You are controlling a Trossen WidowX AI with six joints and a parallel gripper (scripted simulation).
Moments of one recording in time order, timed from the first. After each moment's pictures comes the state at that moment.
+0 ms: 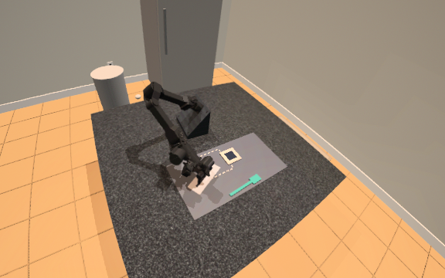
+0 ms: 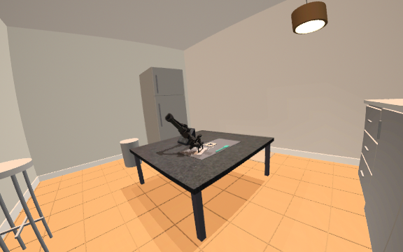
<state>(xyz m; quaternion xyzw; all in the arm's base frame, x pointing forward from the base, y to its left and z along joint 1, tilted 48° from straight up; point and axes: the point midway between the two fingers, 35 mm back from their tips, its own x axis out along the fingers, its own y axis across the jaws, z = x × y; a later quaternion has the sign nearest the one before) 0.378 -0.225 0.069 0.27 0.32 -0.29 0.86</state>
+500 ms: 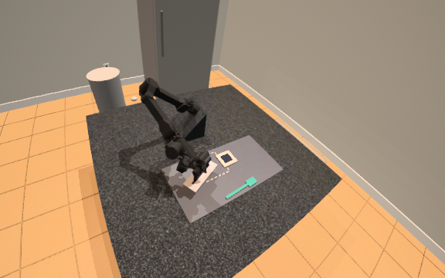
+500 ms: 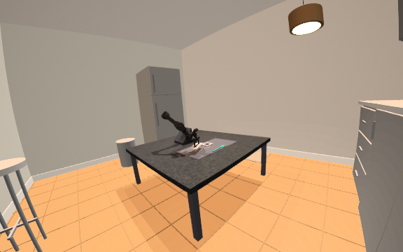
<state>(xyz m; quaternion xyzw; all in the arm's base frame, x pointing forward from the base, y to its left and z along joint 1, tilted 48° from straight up) 0.384 -0.185 0.106 0.27 0.32 -0.29 0.86</state>
